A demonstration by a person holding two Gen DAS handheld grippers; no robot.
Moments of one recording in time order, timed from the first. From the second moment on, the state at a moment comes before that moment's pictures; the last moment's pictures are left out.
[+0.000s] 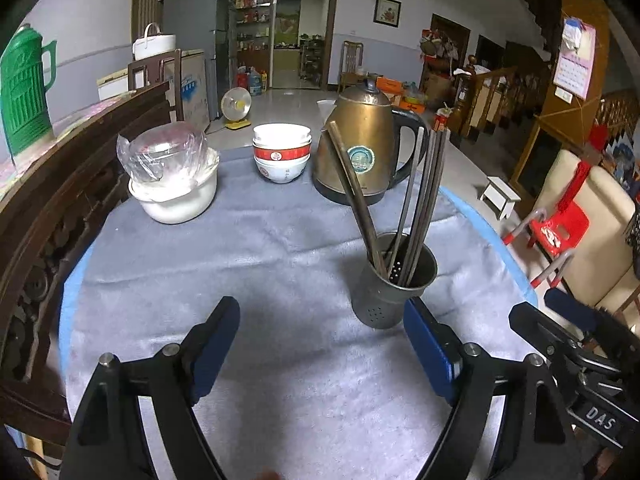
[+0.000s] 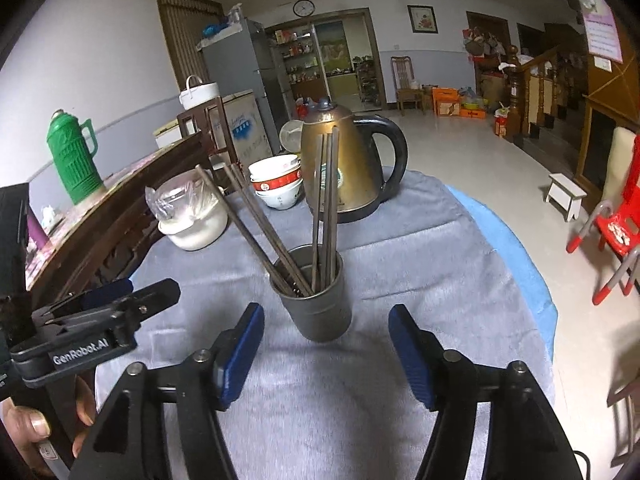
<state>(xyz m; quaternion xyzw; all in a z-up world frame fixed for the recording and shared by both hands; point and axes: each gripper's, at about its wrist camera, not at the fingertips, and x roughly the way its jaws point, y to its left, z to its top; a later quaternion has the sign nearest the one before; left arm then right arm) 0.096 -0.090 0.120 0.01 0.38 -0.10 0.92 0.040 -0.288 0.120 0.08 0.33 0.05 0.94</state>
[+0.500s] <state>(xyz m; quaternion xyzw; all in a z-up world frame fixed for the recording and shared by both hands) 0.085 -0.093 0.129 0.03 0.36 -0.10 0.93 0.028 -0.273 0.120 0.02 0.33 0.04 0.94</state>
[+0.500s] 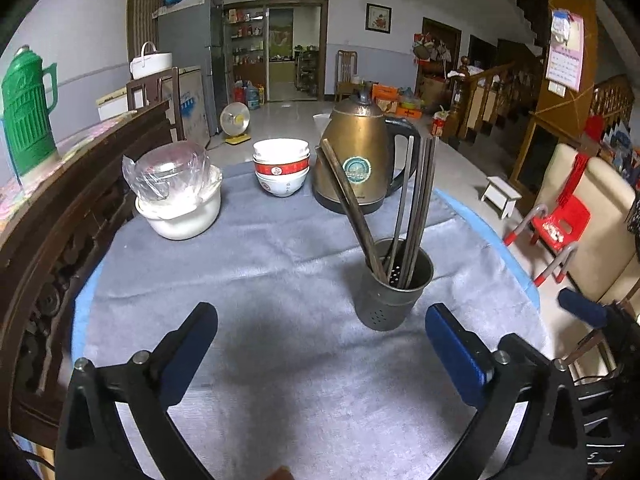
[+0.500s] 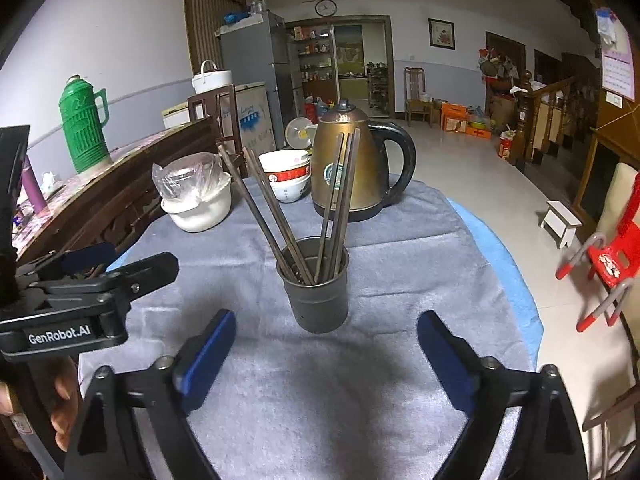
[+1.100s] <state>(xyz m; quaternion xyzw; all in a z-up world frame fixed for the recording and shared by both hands) 0.083 -0.095 0.134 0.04 0.35 -0.09 0.93 0.027 -0.284 0.121 0.02 0.33 0.01 0.94</state>
